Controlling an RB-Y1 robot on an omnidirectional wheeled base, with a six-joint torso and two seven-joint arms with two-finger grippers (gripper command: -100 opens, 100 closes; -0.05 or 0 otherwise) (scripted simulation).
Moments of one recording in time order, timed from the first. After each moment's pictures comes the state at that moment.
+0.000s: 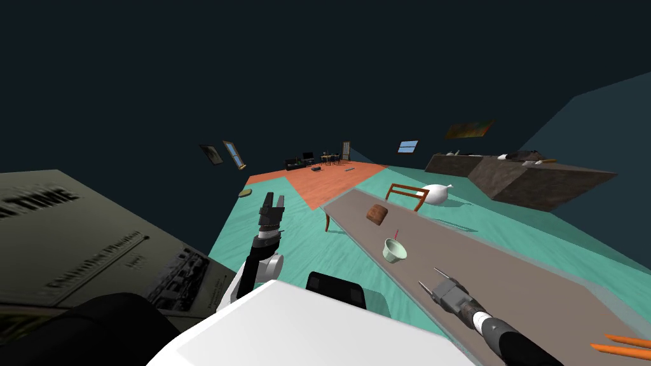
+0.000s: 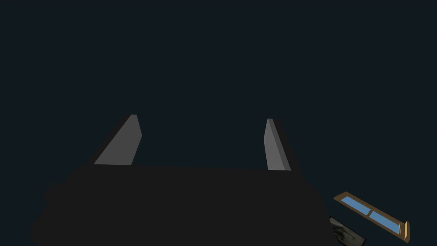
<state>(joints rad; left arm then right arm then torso) 0.55 0.01 0.05 -2.23 0.02 -0.63 -0.05 0.63 -0.91 0.06 -1.67 1.39 -0.16 0.08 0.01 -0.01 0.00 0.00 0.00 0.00</state>
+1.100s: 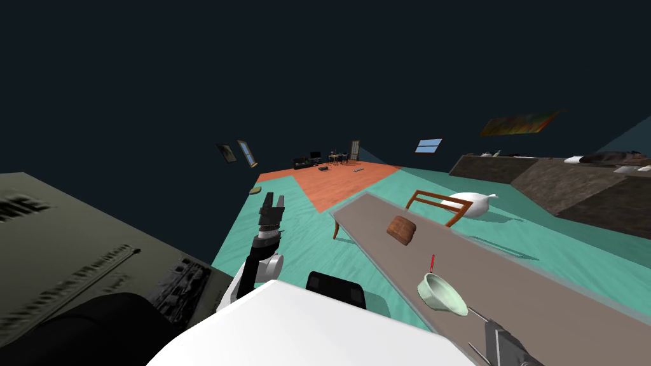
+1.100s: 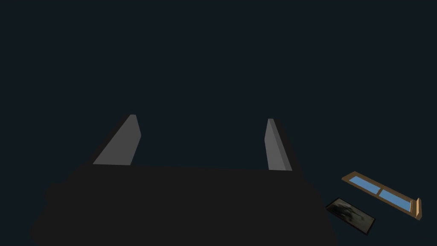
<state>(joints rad) 0.55 0.01 0.05 -2.23 0.02 -0.63 -0.05 0.70 -1.02 0.11 -1.50 1.61 -0.19 0.16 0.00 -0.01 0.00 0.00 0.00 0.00</state>
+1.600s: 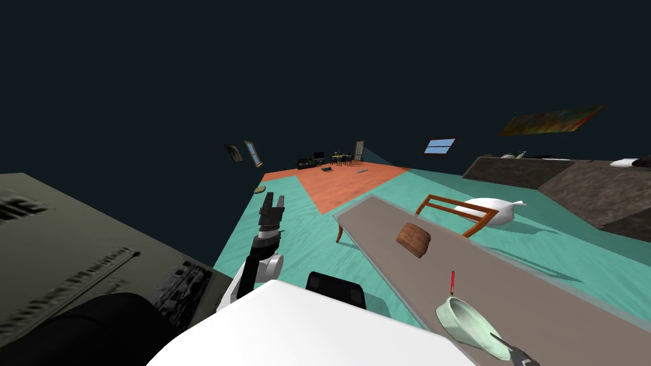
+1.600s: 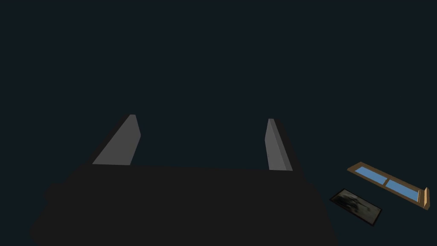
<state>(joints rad) 0.55 0.01 0.05 -2.23 0.02 -0.63 -0.05 0.74 -1.06 0.14 -1.46 1.81 -0.20 0.10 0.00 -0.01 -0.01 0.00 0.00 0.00</state>
